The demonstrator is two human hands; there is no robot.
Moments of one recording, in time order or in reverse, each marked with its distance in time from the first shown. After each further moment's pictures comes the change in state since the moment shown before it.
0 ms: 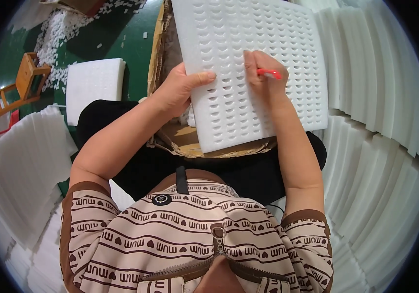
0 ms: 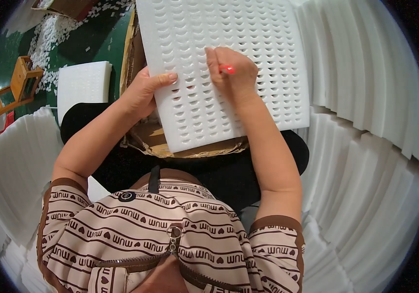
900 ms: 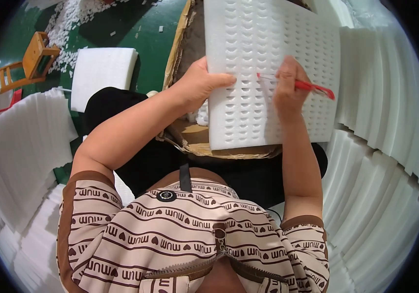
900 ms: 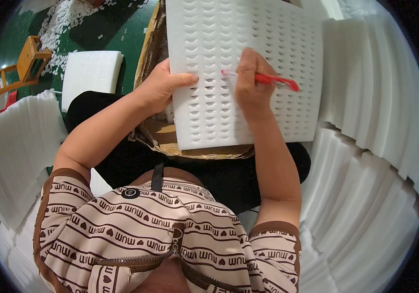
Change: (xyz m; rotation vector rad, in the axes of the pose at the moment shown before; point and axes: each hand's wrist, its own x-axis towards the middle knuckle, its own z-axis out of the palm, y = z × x) left_hand -0.001 0.004 0.001 0.067 -0.048 0.028; right_hand -0.002 -0.025 0.002 0.556 0.139 0.114
